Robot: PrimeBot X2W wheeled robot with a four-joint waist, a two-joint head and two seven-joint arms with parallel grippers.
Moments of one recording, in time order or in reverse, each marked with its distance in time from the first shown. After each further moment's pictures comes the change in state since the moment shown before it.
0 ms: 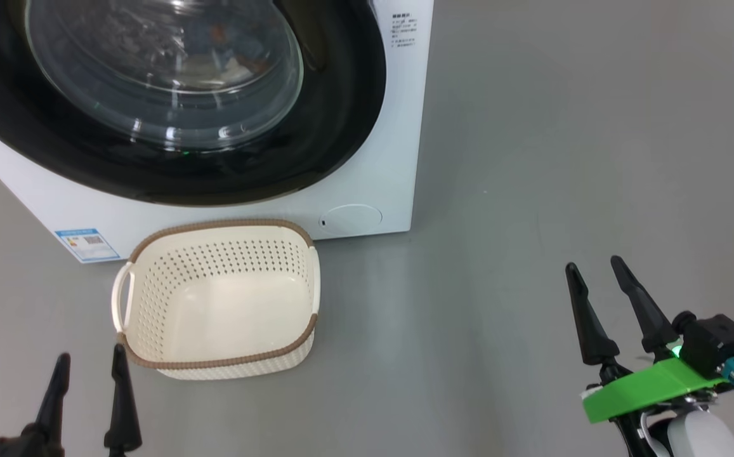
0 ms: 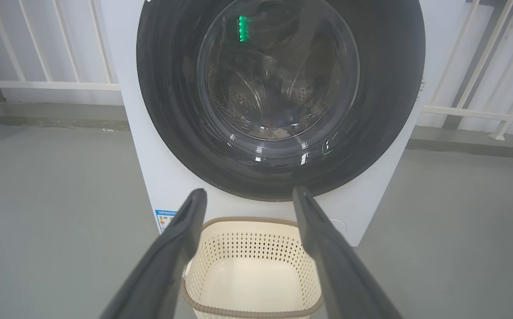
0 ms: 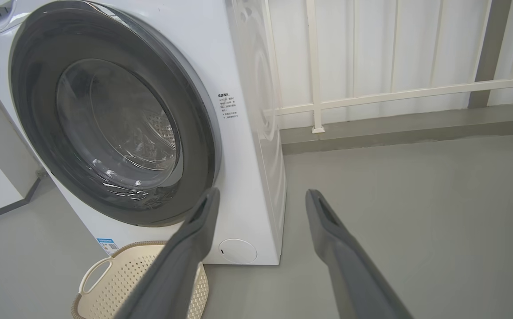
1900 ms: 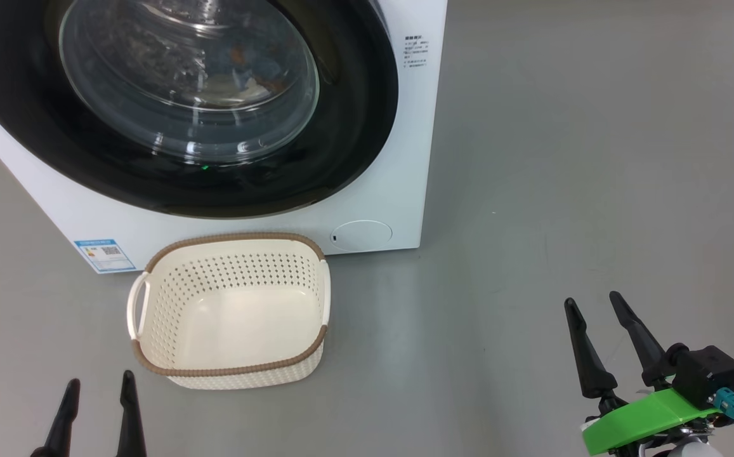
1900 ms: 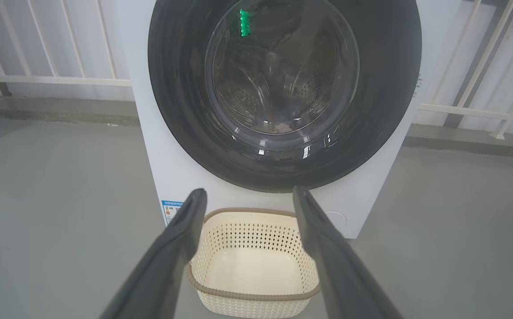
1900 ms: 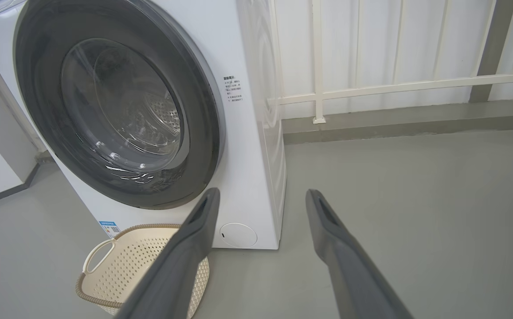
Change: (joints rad) left arm 0.075 0.005 -0.016 -0.018 -0.012 -0.003 0.000; right arm 0.083 0.019 -0.019 -0.002 -0.050 0.000 0.000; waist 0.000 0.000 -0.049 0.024
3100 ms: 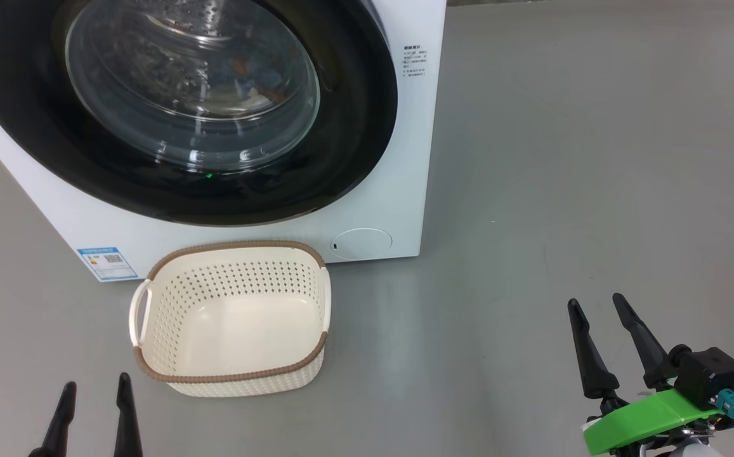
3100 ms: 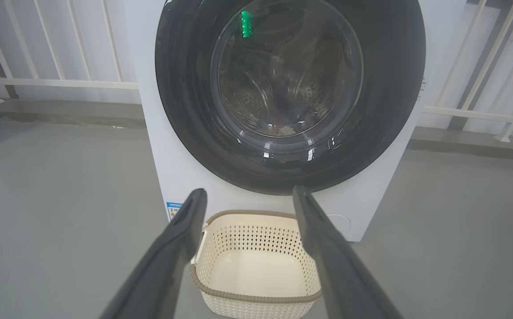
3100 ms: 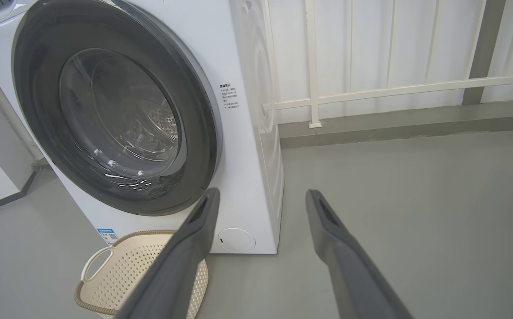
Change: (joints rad) left arm -0.004 0.000 0.012 0.019 0.004 -0.015 0.000; right arm 0.001 0.012 -0.018 0.008 0.000 0.000 0.000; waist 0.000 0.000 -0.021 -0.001
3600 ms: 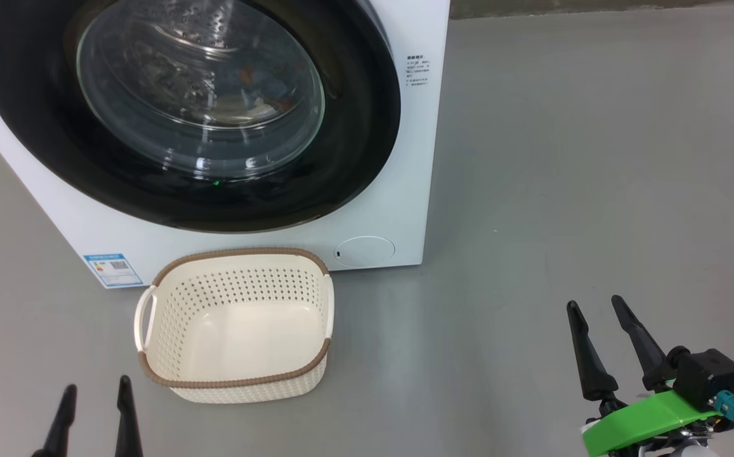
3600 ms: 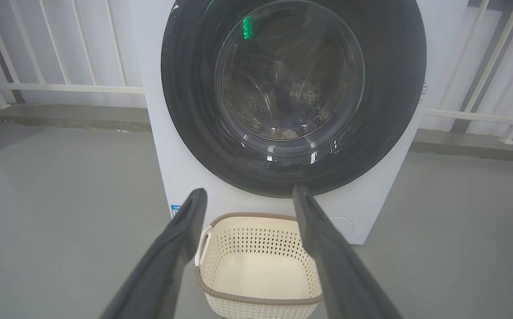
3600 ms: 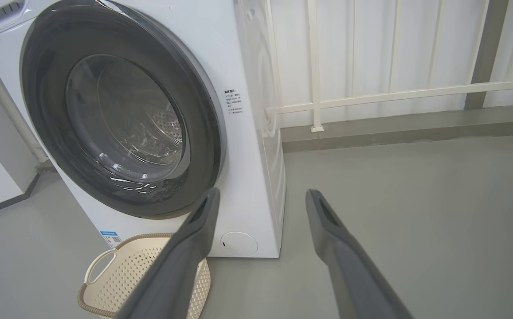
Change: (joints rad) left arm 0.001 0.000 0.002 0.007 0.008 -0.010 0.000; right arm 0.001 0.002 0.001 0.005 0.000 0.000 0.000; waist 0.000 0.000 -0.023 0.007
